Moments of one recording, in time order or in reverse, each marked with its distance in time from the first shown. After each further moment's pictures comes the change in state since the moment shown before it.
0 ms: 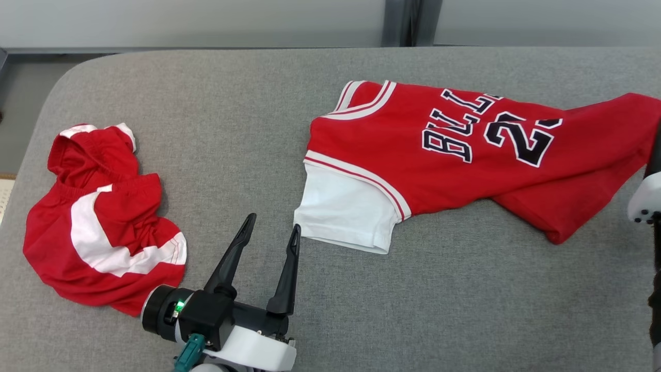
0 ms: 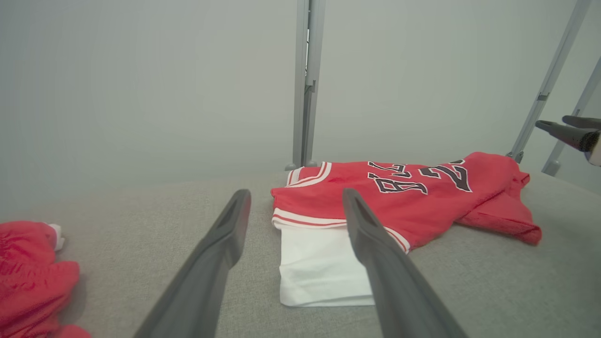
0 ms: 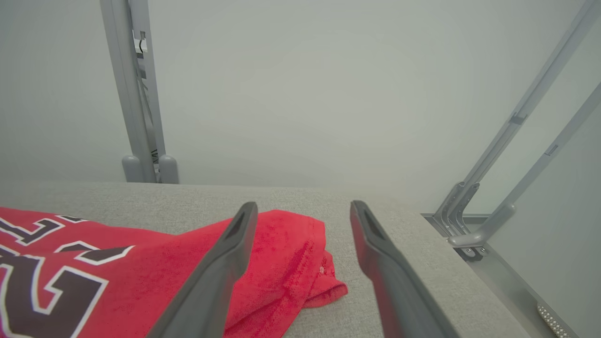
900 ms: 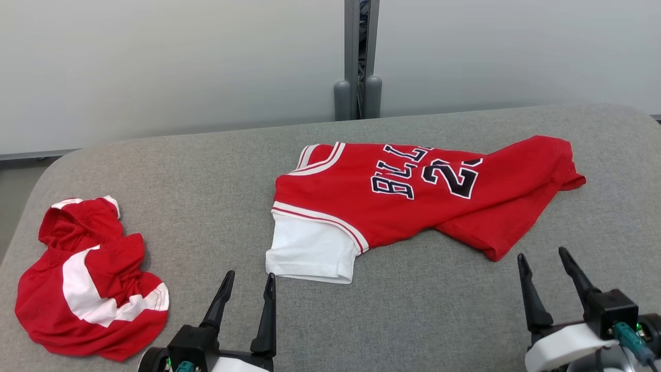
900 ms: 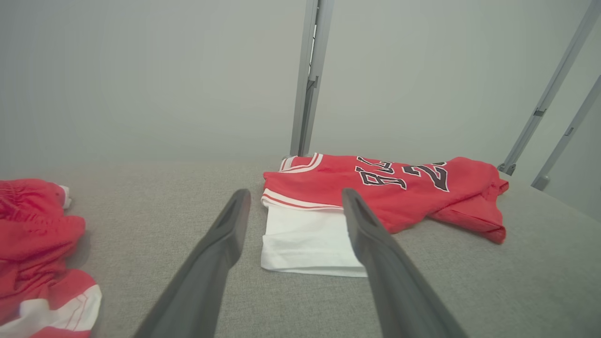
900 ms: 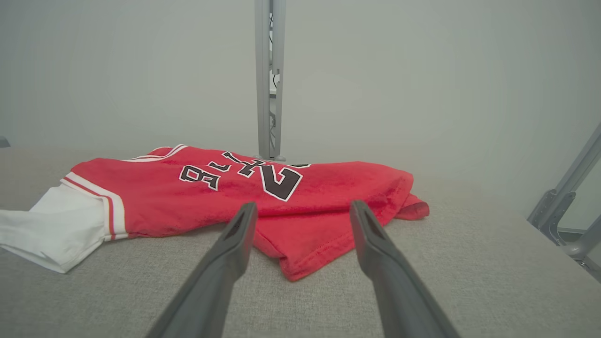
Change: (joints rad) left arm 0.105 0.000 0.026 0.128 -0.129 0.074 0.000; right arm 0.637 0.092 0.514 -0.497 0.392 0.000 -0.002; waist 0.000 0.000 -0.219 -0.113
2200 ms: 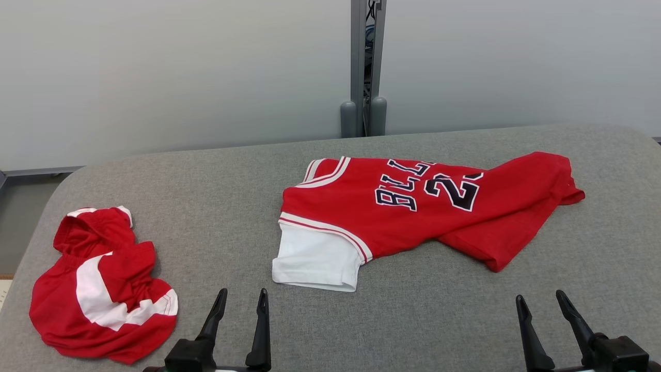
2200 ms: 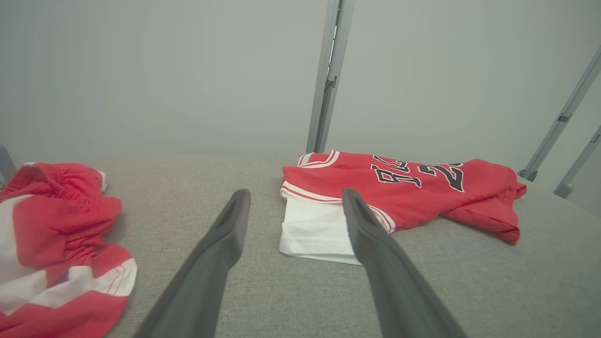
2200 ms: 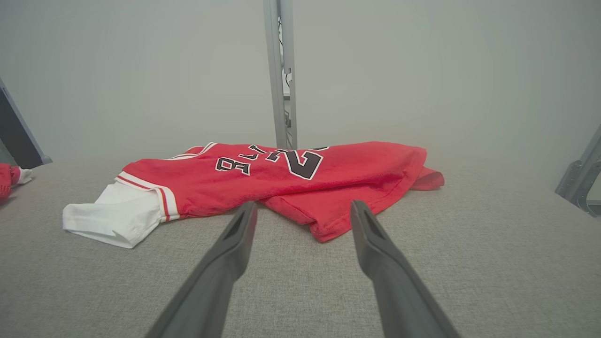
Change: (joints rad) left arm 0.041 0.000 0.005 0.018 -0.018 0.041 0.000; right arm 0.200 0.009 0.033 -0.130 0.106 0.000 0.000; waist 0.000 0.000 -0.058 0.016
